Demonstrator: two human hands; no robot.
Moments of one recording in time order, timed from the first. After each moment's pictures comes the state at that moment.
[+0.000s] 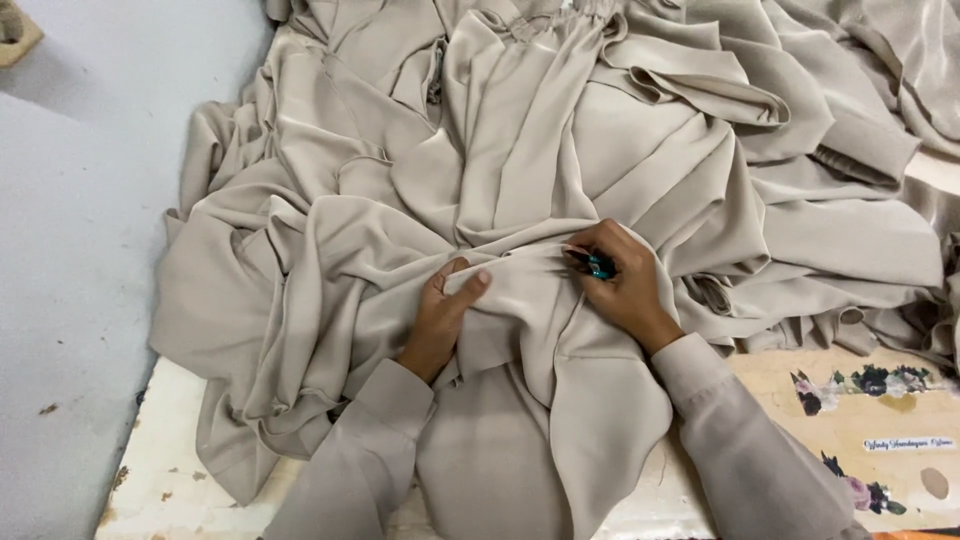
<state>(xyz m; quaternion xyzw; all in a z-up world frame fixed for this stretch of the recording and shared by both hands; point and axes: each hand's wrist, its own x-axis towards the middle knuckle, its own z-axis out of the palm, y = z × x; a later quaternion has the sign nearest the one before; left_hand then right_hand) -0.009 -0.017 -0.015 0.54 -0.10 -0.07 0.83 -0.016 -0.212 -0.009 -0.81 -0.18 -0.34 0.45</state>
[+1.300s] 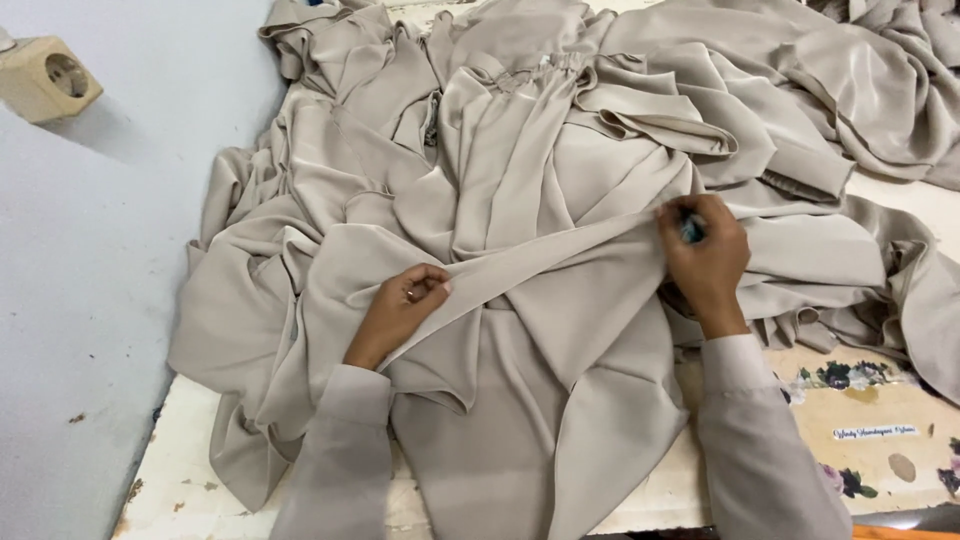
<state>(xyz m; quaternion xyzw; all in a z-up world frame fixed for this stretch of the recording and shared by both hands) 0.009 0.036 0.013 0.80 -0.17 -0.08 0.57 -0.025 -0.290 0.014 -0.79 0.03 -0.42 0.46</state>
